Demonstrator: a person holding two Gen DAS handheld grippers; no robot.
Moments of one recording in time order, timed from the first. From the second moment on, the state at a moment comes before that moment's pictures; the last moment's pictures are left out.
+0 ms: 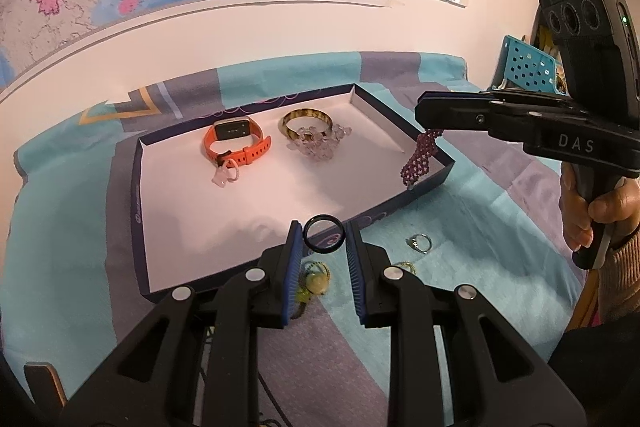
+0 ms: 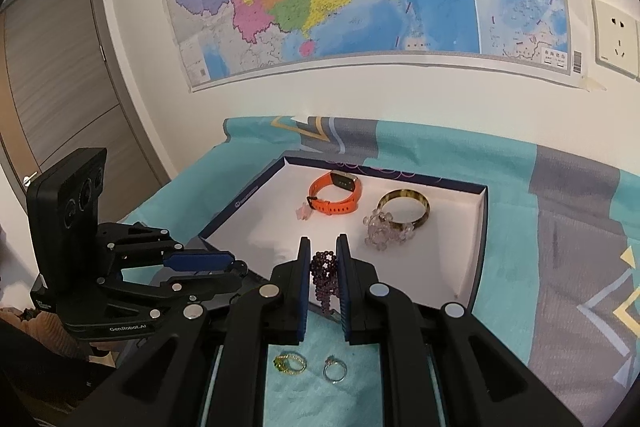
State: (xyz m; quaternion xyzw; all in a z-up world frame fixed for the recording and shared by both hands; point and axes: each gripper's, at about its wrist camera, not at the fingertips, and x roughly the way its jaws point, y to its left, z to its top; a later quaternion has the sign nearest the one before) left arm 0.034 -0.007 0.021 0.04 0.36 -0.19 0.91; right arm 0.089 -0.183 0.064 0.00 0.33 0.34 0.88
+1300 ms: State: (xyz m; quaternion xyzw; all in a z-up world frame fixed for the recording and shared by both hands) left arm 0.092 0.005 0.008 0.01 0.39 -0.16 0.90; right arm 0.147 -0.143 0.045 -0.01 0.35 0.34 0.87
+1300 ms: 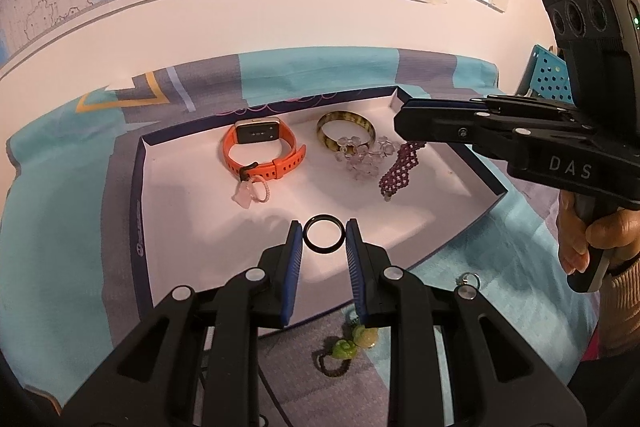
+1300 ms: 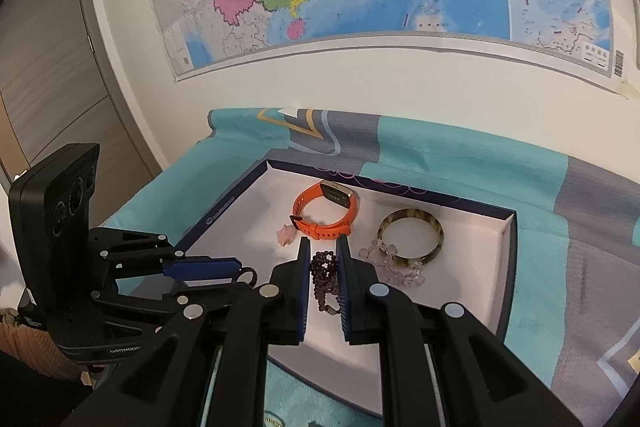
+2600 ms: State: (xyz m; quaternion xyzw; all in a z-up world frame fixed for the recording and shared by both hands) left arm 0.128 0.002 -0.018 0.02 0.43 -0.13 0.89; right arm 0.179 -0.157 0.005 0.00 0.40 0.31 0.86
